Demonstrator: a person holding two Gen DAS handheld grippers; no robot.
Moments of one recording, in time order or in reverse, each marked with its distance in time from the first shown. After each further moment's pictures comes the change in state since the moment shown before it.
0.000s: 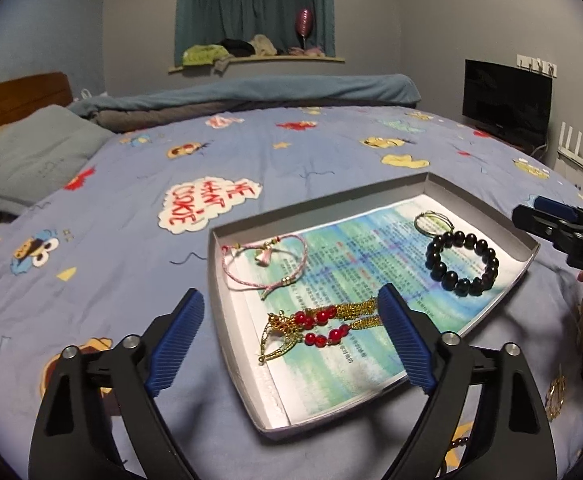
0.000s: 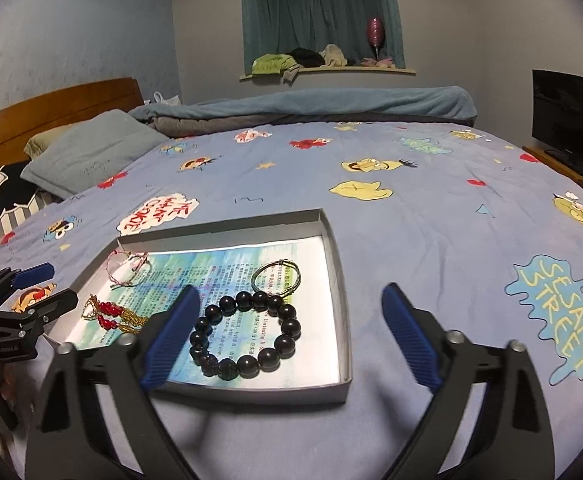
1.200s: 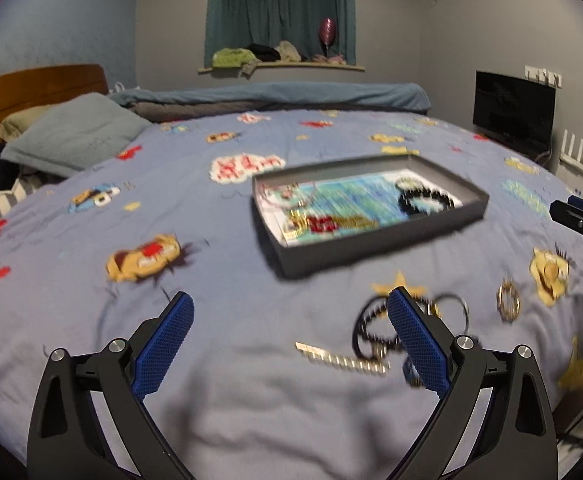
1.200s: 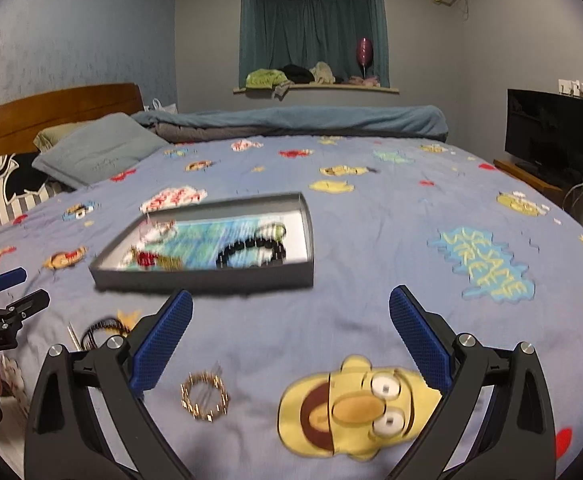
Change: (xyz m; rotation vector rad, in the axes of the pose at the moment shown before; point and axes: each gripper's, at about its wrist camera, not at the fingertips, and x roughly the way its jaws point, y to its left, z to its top) left arm -0.117 -0.007 -0.088 -0.050 -0.008 0.061; right arm -0.124 0.012 -0.066 -0.039 -0.027 -0.070
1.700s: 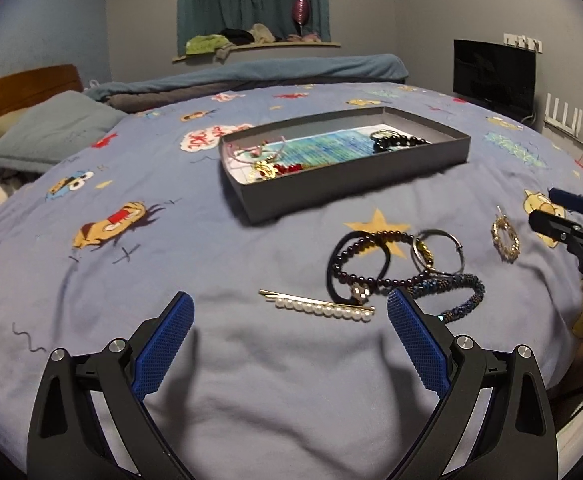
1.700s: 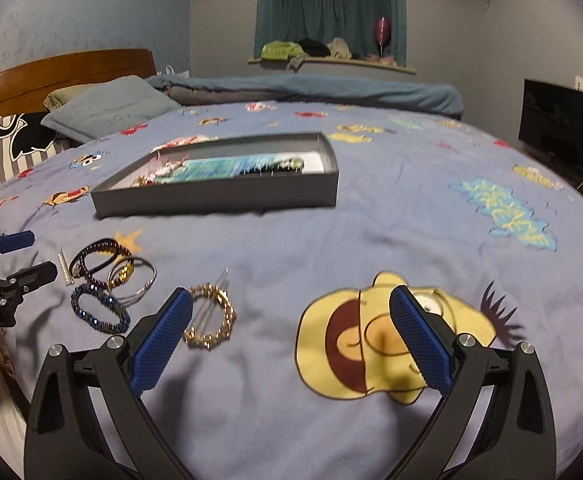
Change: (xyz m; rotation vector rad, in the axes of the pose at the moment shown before) left arm 0.018 -0.019 -0.031 0.079 0.061 -0.059; right arm 0.019 0.011 -0.053 -0.040 0.095 0.050
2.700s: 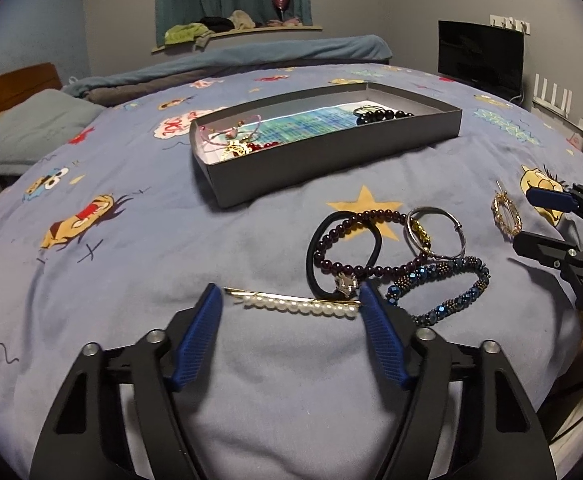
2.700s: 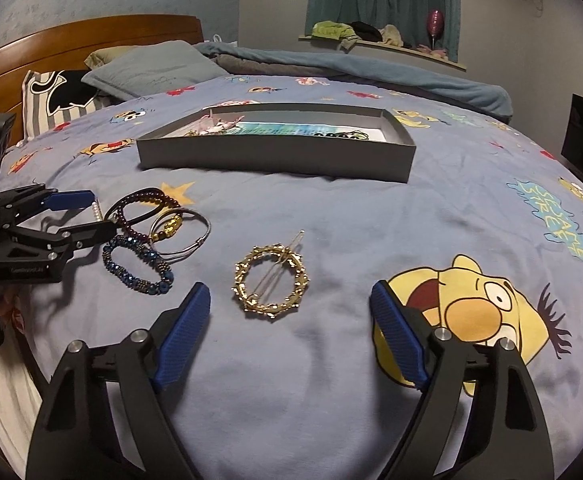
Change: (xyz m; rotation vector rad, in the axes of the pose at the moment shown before) left arm 0.021 -0.008 -0.003 0.046 0.057 -0.038; right arm 0.014 0.034 -0.012 -0.146 0.070 0.112
